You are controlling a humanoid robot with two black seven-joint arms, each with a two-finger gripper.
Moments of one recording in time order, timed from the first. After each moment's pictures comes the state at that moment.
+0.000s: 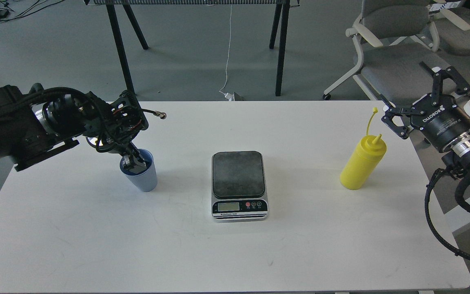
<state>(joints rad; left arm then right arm) -1.26 0.43 0.24 -0.83 2.18 -0.39 -0.49 0.51 -0.76 0.71 1.13 0.37 0.49 0.19</state>
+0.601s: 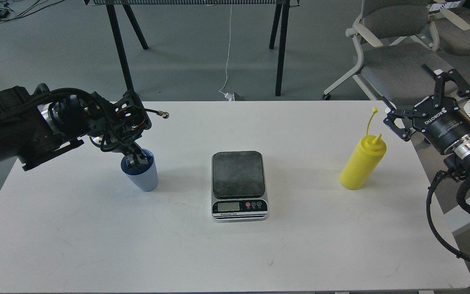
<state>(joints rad) -1.25 0.40 0.25 -0.79 2.18 -0.39 -0.49 0.50 -0.76 0.71 1.13 0.37 0.49 0.19</state>
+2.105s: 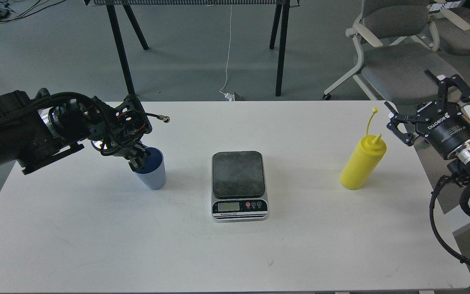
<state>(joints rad) -1.23 0.41 0.24 -0.81 2.18 -0.37 -0.49 0.47 -0.77 0.72 1.13 0.37 0.49 0.20</state>
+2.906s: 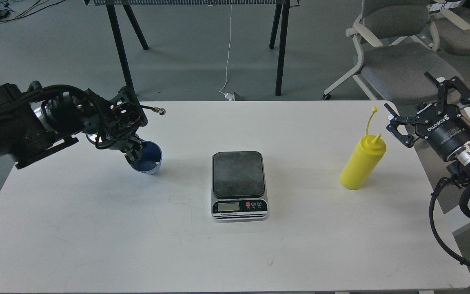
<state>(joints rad) -1.27 0.43 0.24 -0.81 2.18 -0.37 -0.49 0.46 -0.77 0.72 1.13 0.37 0.49 0.20</state>
